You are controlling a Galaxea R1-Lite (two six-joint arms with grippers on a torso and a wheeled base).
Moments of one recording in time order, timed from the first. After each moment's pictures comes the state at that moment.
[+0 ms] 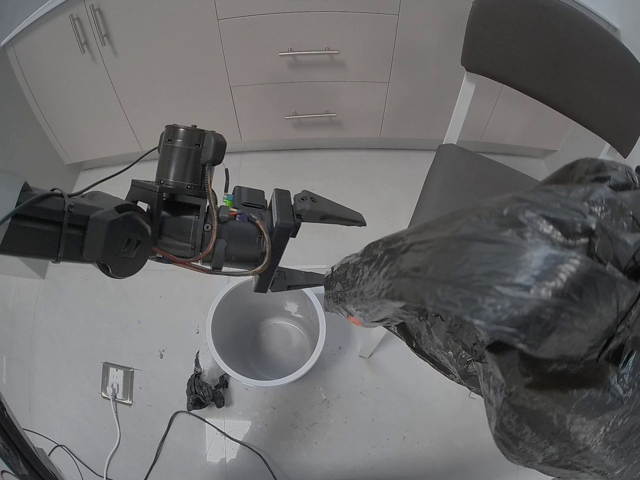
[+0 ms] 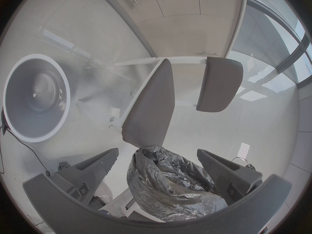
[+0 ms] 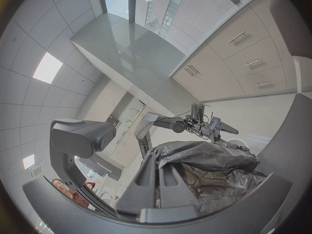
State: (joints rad) left arm -0.49 1.90 -1.27 -0.16 -0.83 -0.96; right arm 0.82 1.17 -1.18 0.10 0.59 0.38
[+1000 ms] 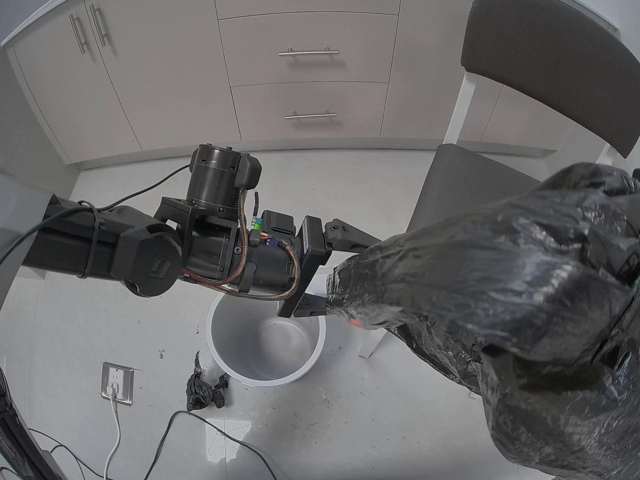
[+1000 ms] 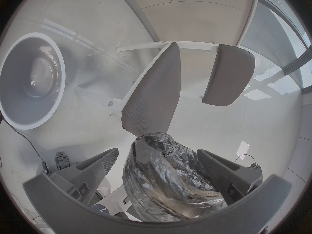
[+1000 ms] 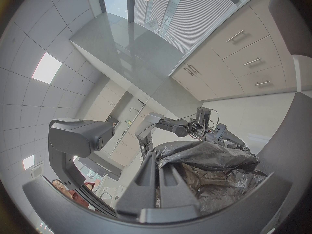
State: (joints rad) left arm -0.56 1.95 -1.26 -0.16 -0.83 -0.99; right arm 0.82 1.17 -1.18 0.10 0.58 0.38
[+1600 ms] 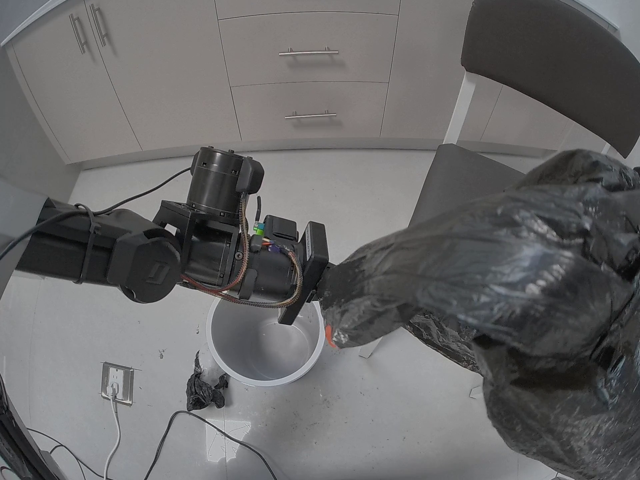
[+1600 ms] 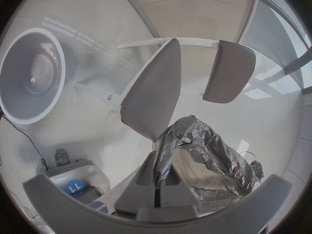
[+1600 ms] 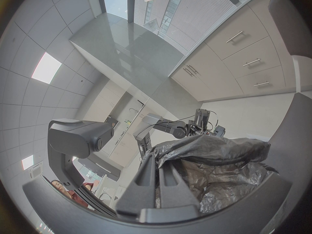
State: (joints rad) left arm -0.58 1.93 -1.24 -0.16 -0.83 -0.99; right arm 0.82 1.17 -1.18 0.10 0.57 0.38
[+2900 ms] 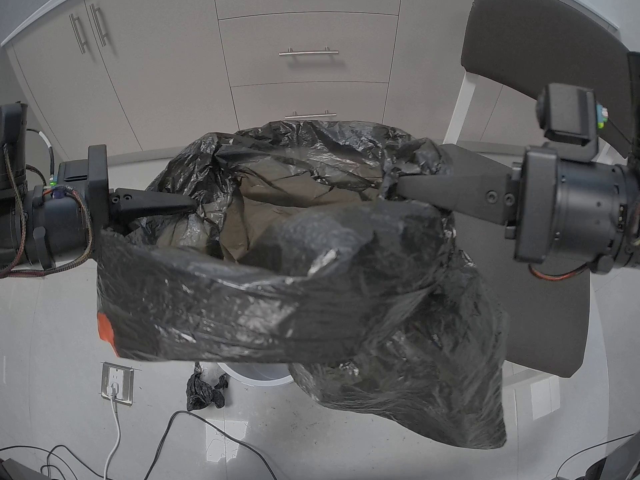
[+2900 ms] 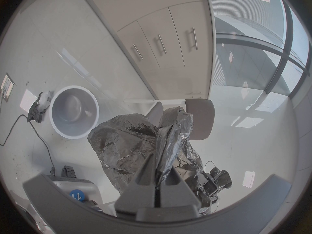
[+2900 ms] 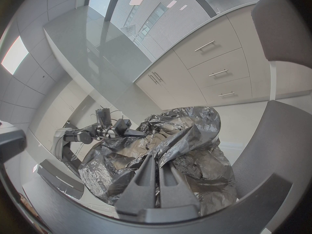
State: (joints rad) left arm -0.29 1.33 -0.97 -0.09 -0.65 -1.08; right arm 0.88 1.42 -1.16 -0.12 0.11 0.33
